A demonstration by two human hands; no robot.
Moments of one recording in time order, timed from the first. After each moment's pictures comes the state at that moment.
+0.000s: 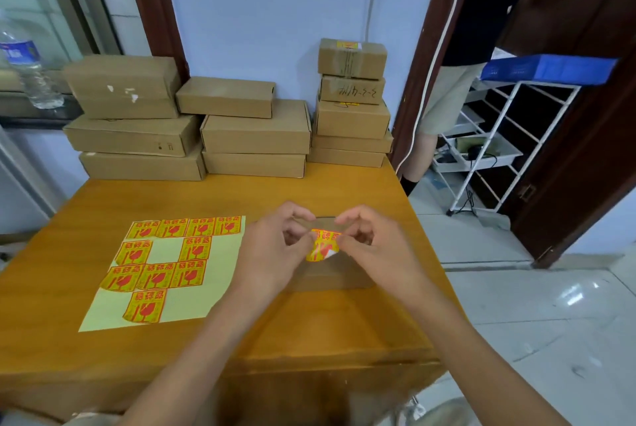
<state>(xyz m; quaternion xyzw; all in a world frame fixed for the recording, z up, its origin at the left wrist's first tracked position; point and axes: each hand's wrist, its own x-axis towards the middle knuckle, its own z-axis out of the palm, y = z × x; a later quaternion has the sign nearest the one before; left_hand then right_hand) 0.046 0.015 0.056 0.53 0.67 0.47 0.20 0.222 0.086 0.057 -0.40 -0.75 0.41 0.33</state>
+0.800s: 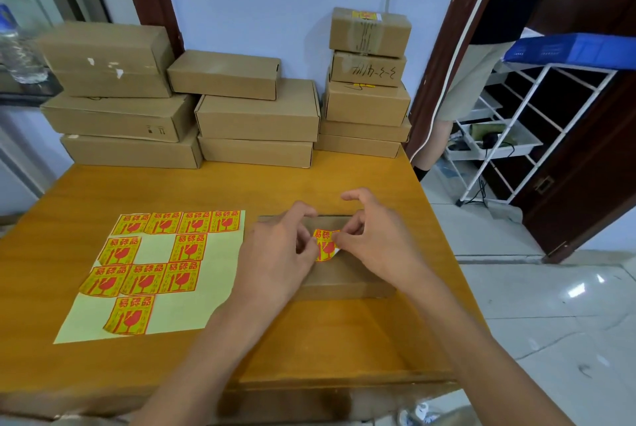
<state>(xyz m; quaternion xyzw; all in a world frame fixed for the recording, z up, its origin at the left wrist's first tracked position) 0.037 0.041 0.030 0.58 0.73 0.35 0.06 0.190 0.135 0.039 -0.47 -0.80 0.30 0.22</state>
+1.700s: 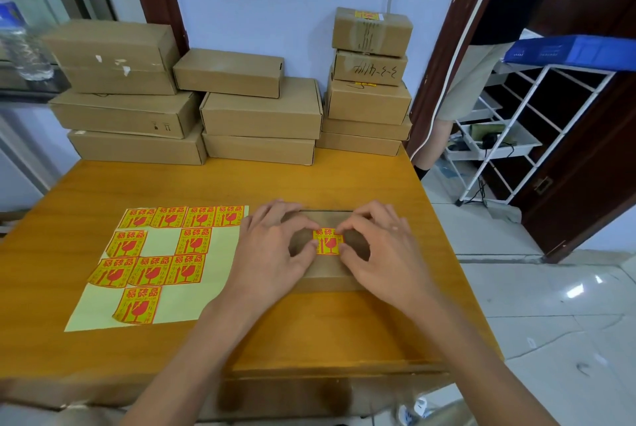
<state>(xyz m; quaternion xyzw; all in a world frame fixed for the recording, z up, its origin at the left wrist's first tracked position) 0.017 0.036 0.008 0.62 0.72 0.31 0.04 0.214 0.112 0.019 -0.39 -0.89 0.08 0.22</state>
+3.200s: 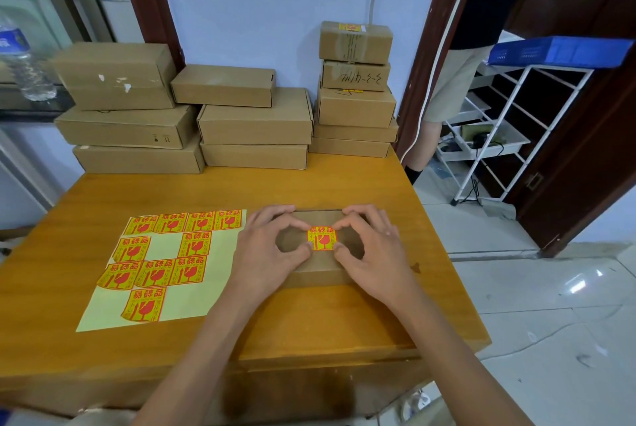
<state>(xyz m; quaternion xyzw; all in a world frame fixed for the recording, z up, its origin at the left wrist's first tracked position) 0.015 0.035 -0.001 0.58 0.70 0.41 0.11 0.217 0.112 -0.009 -0.40 -0.85 0.16 0.30</state>
